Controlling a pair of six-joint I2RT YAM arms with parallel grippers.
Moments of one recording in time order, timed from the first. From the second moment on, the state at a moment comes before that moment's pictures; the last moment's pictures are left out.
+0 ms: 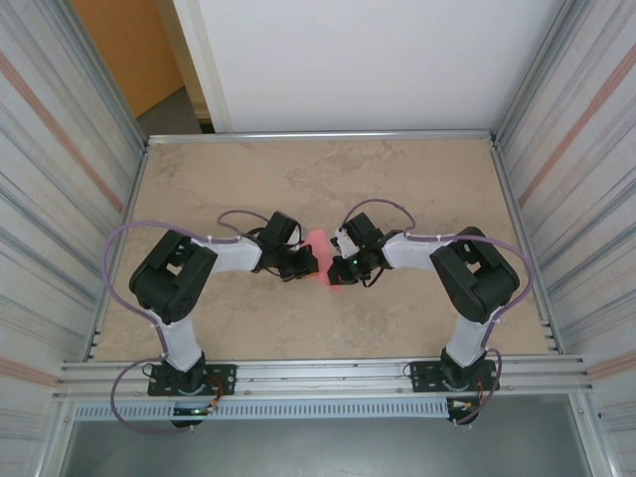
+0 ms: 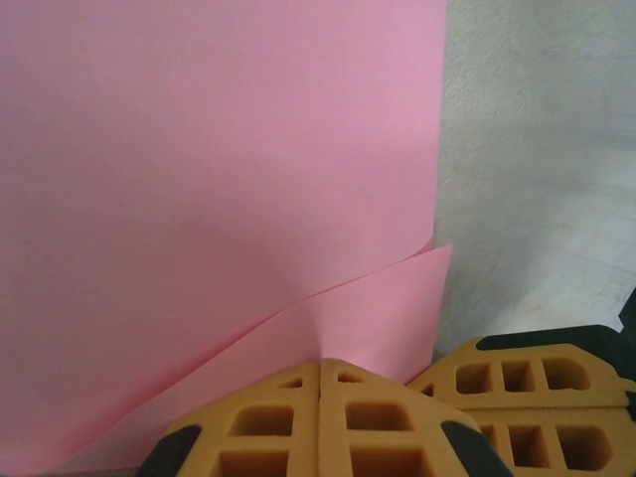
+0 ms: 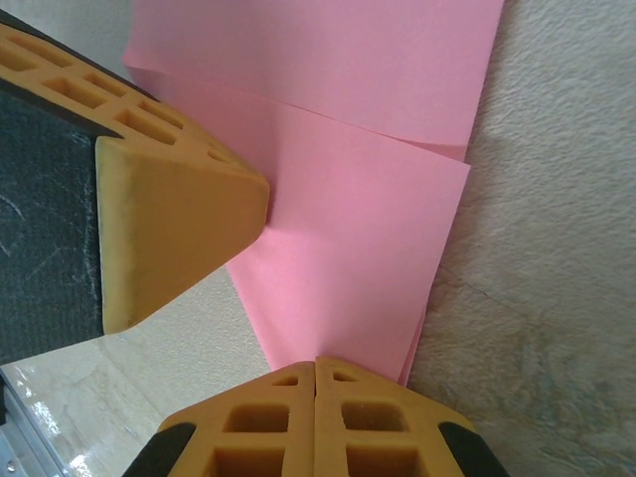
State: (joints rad) left arm -0.61 1.82 0.89 -0.09 0.48 -0.80; right arm 0.64 1.79 0.91 -0.27 -0.48 0.44
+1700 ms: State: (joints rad) left arm -0.42 1.65 0.66 0.07 0.57 -1.03; right arm 0.60 1.83 0.92 -0.09 -0.50 0.70
